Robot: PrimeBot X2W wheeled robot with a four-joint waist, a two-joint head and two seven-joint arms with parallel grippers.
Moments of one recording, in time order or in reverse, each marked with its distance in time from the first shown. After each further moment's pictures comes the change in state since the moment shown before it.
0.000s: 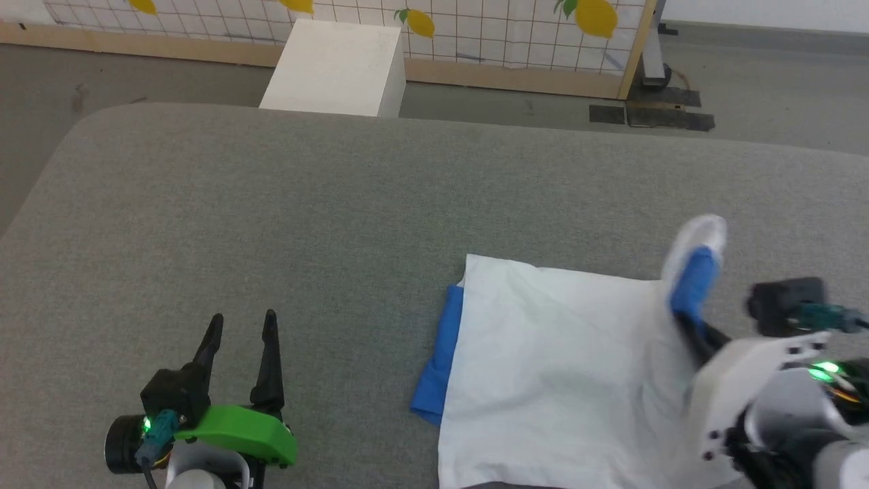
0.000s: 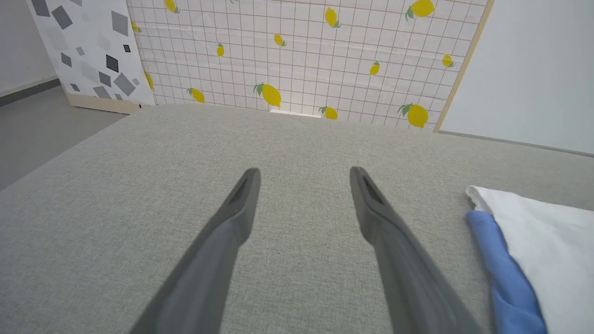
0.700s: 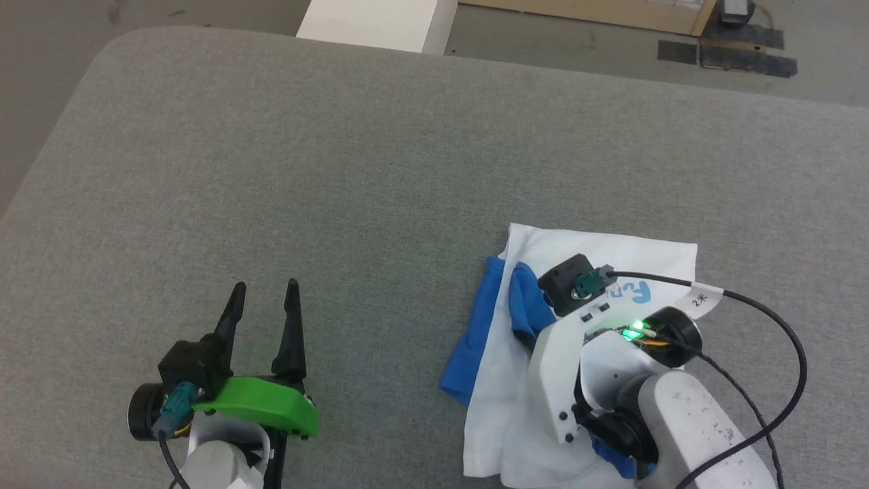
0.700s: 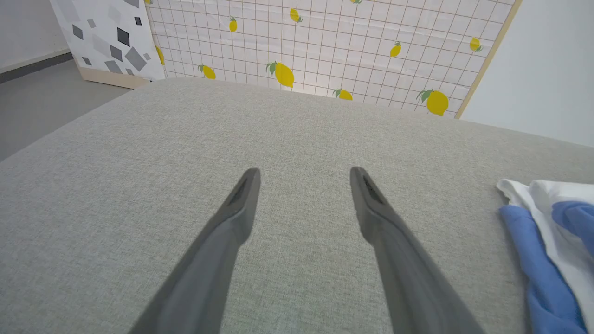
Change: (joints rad) left arm -0.068 -0.040 -0.020 0.004 0.000 -0.011 0.000; right arm -0.300 0.001 0.413 0.445 0.051 0.000 -0.007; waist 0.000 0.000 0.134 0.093
